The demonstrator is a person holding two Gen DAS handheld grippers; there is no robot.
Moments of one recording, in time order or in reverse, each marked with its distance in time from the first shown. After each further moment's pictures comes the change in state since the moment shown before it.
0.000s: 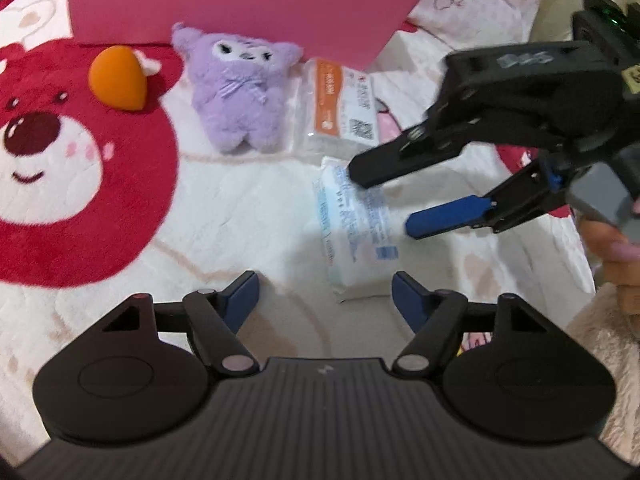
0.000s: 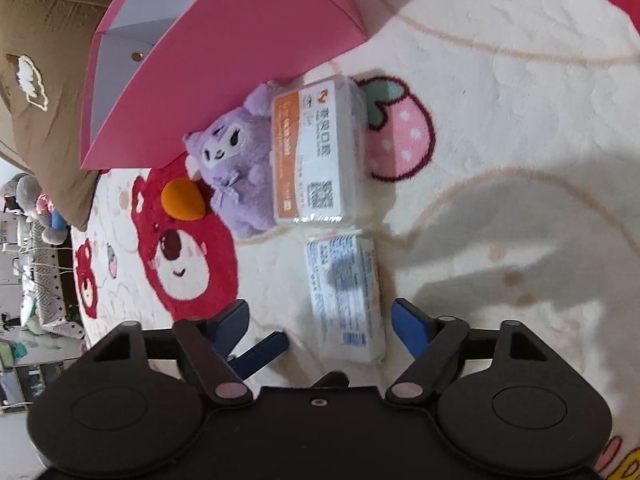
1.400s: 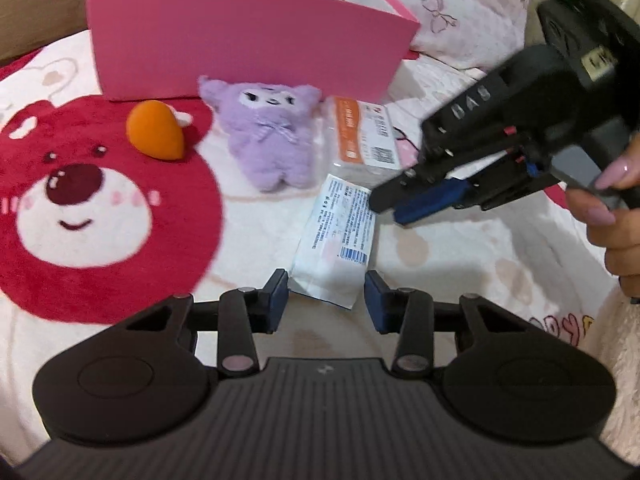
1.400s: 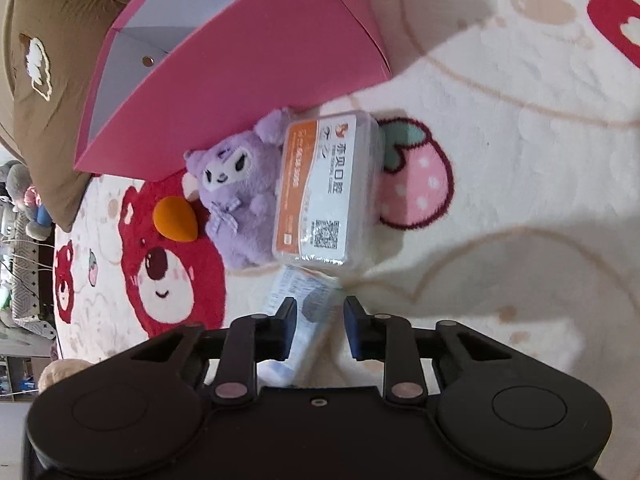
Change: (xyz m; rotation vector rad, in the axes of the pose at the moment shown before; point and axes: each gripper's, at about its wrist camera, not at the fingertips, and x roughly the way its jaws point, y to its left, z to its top) left arm -0.011 -0.011 -0.012 0.101 -0.124 0.105; right arm 0.012 0.013 0.004 -0.106 -0.095 -0.052
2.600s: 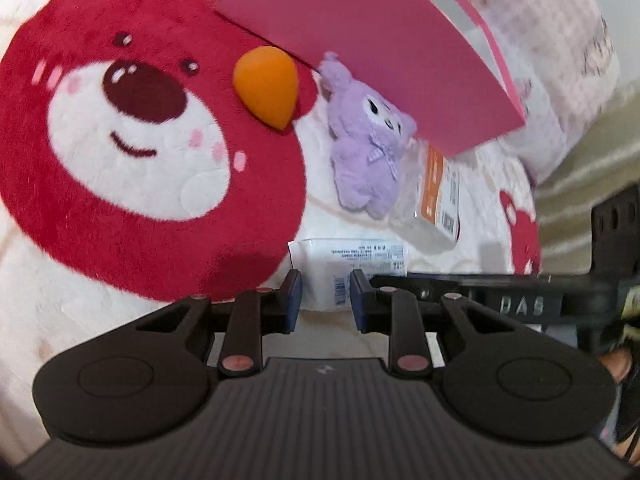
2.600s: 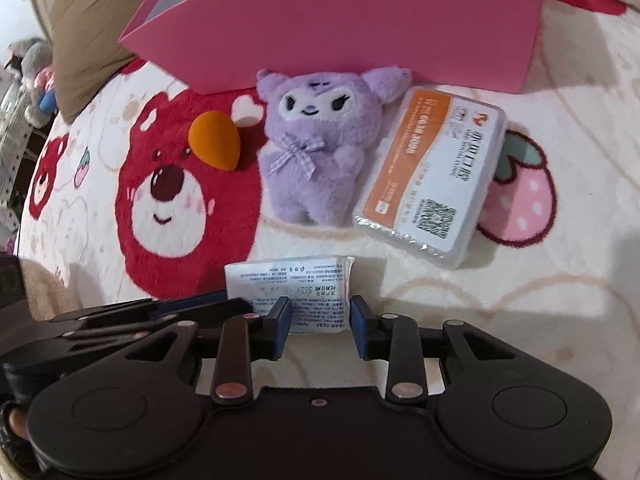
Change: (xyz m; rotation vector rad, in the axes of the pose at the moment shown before) left arm 0.007 0.101 0.007 -0.504 0.051 -0.162; right arm 0.030 0.058 -0.019 -0.357 0.063 -0.081
